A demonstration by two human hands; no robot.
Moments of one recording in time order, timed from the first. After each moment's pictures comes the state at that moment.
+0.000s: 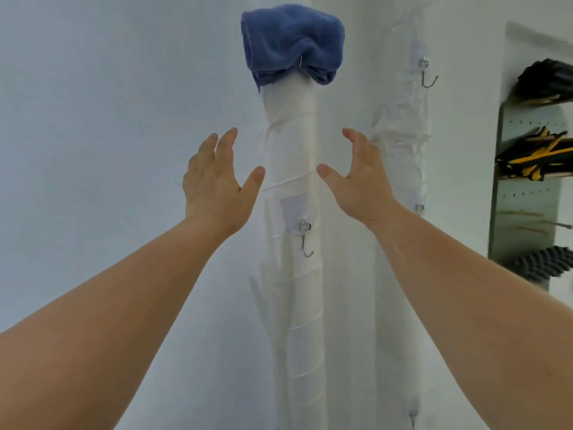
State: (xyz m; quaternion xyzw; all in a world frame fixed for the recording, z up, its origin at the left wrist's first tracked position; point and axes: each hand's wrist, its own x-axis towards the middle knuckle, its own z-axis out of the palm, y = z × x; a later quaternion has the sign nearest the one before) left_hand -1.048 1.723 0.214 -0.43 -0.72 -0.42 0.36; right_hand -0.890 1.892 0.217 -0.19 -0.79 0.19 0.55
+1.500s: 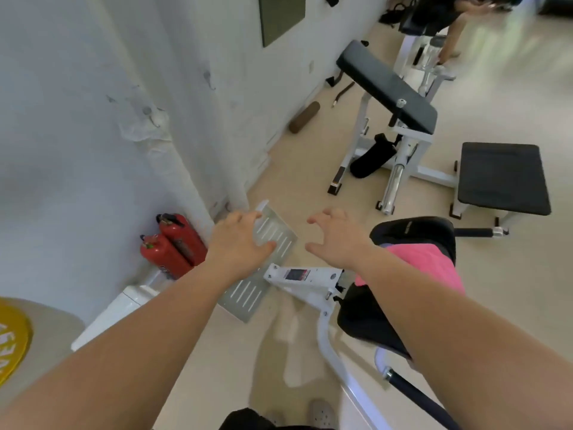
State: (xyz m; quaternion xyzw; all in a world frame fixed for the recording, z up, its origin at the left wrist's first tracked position) left_hand -0.654 1.335 -0.251 -0.66 -0.71 -0.10 -0.20; right_hand -0.435 1.372 -0.268 -0.61 -0.76 0.23 0.00
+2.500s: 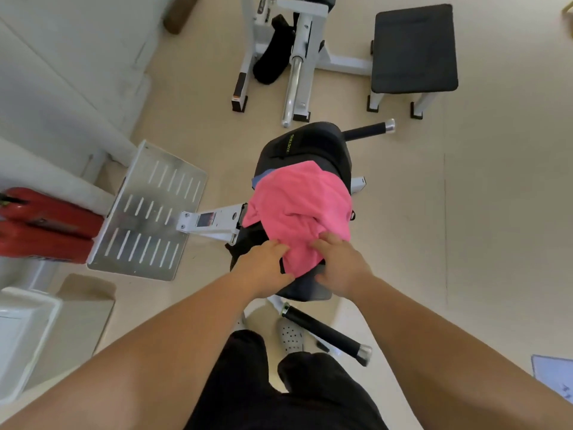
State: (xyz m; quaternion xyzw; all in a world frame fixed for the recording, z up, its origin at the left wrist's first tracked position) left_hand -0.339 1.308 -0.449 -0.77 -0.49 0.17 -0.38; right_hand -0.143 1.254 -0.463 -0.69 -0.64 0.34 -0.07
